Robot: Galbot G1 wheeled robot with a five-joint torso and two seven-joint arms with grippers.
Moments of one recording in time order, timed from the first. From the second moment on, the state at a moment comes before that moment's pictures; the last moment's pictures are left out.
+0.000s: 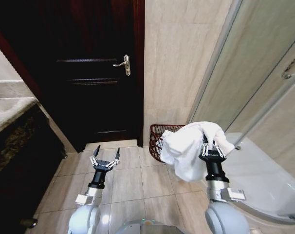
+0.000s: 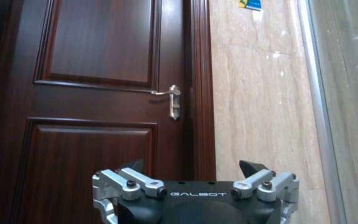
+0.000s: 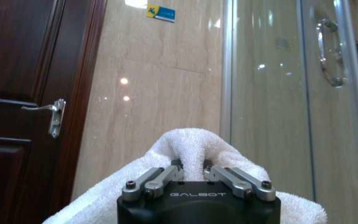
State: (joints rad) left arm 1.69 -1.58 -0.68 -2.11 -0.15 -0.42 0.29; right arm -1.62 1.41 0.51 2.40 -0.01 0.06 0.21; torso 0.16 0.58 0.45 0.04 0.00
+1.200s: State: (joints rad) left arm 1.82 -1.61 -0.70 -2.14 -0.20 -0.52 0.21; right arm -0.77 0.84 0.64 2.25 0.79 -0.33 0.24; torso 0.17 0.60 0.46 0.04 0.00
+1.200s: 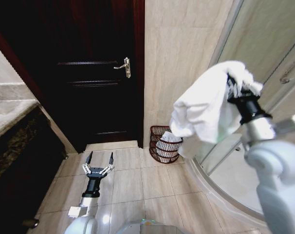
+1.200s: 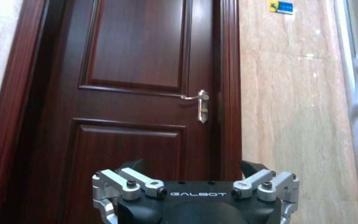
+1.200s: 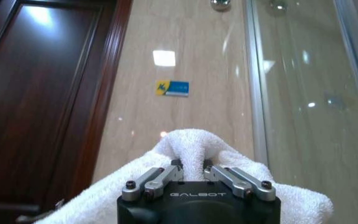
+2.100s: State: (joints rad) left arm 1.77 -1.61 -0.70 -2.12 -0.16 -0.52 0.20; right arm -0.12 0.93 0.28 1.73 0.95 -0.31 0.26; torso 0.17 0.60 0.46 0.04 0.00
